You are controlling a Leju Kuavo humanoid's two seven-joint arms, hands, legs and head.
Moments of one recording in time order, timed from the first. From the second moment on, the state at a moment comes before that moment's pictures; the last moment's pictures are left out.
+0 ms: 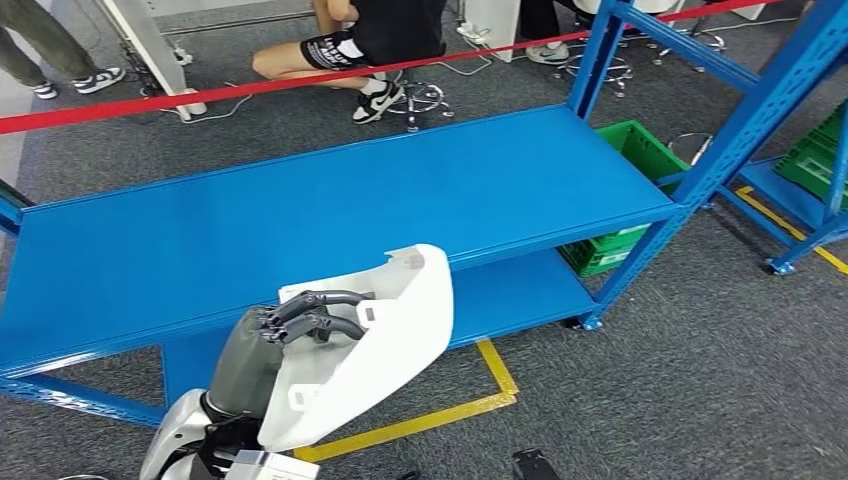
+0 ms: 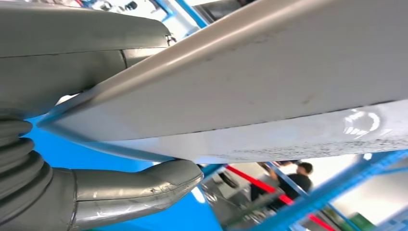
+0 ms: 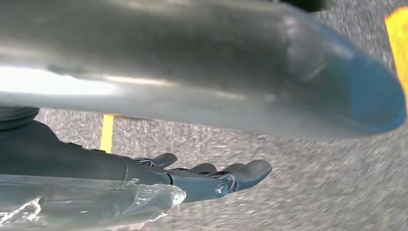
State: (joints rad) left arm 0.25 -0.27 -0.24 -2.00 -1.01 0.19 -0.46; right arm -0.08 0.30 -0.74 -0.32 1.04 -0.03 -0.10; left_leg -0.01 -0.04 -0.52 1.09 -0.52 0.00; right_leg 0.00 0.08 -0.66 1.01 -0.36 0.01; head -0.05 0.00
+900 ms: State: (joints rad) left arm 0.23 -0.27 -0.24 -2.01 -1.00 0.15 -0.44; right arm -0.03 0.30 -0.60 -0.41 0.95 -0.01 -0.04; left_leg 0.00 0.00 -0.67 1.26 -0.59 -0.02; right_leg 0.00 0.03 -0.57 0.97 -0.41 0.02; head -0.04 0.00
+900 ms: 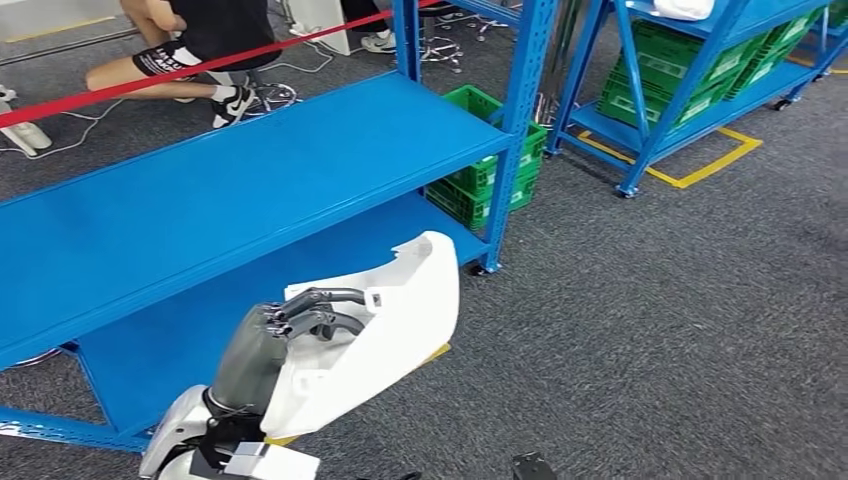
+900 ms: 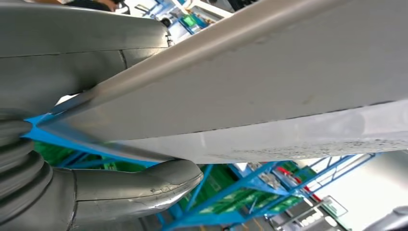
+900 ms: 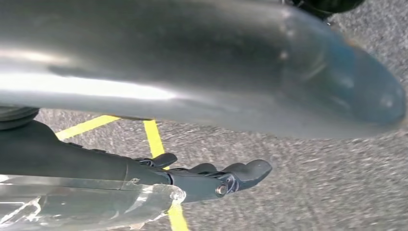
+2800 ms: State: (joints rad) left arm 0.22 -0.25 -0.28 -2.00 -1.12 0.15 -0.43; right arm -0.02 0.30 -0.56 -0.44 0.97 0.01 -0.03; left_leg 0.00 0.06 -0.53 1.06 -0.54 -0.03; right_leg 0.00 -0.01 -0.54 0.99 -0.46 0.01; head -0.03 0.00
